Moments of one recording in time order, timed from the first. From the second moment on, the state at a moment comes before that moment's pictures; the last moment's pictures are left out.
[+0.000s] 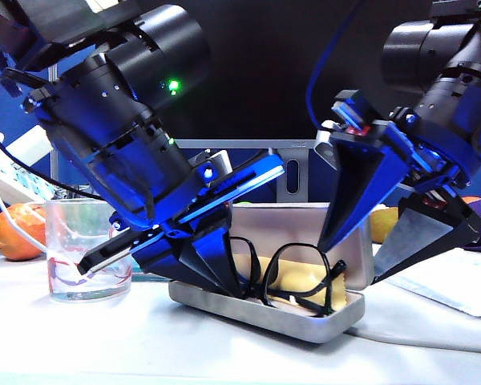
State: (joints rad) left arm -0.83 1.65 0.81 -0.05 0.09 -0.71; right arm 0.45 1.46 0.82 -0.56 -0.57 0.15
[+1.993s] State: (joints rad) left arm -0.83 1.65 0.81 -0.05 0.09 -0.71; right arm 0.44 1.20 0.93 -0.96 -0.53 -0.03
